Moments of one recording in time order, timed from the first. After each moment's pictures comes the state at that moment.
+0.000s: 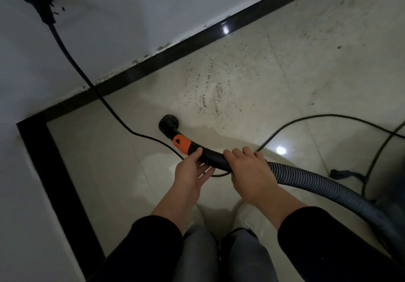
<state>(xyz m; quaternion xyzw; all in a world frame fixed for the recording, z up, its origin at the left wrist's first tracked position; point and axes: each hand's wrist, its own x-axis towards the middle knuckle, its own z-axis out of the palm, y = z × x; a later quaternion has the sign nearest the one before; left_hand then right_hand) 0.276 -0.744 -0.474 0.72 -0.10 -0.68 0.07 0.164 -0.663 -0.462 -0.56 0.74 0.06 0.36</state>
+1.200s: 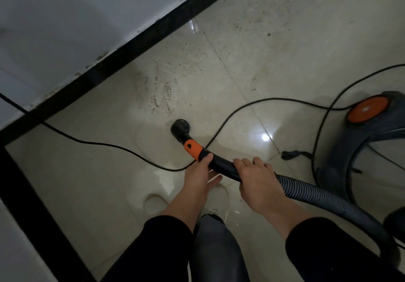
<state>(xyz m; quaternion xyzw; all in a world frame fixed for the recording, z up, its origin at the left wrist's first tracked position) 0.180 -0.627 -0.457 0.69 -0.17 -0.70 -0.05 0.086 -0.531 -0.425 -0.44 0.80 0.08 0.41</state>
